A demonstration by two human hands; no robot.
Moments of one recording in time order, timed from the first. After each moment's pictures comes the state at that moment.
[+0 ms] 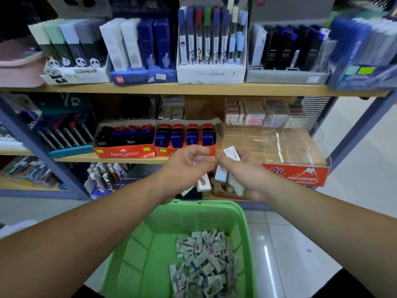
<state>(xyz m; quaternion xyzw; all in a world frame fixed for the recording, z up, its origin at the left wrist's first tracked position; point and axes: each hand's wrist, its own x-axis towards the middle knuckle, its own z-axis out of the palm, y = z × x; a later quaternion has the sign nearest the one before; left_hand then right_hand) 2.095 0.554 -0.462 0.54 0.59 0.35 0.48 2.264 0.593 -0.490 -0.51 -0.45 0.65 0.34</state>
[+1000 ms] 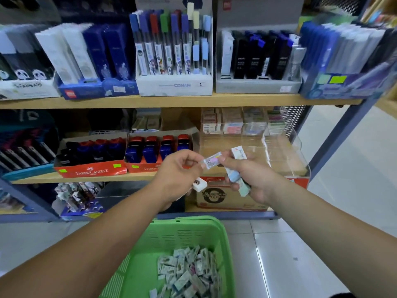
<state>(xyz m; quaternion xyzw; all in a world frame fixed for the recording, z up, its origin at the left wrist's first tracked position) 2.139 0.612 -0.486 0.54 0.60 0.40 0.44 2.330 0.649 -0.498 -0.54 -0.37 0.65 0.39</state>
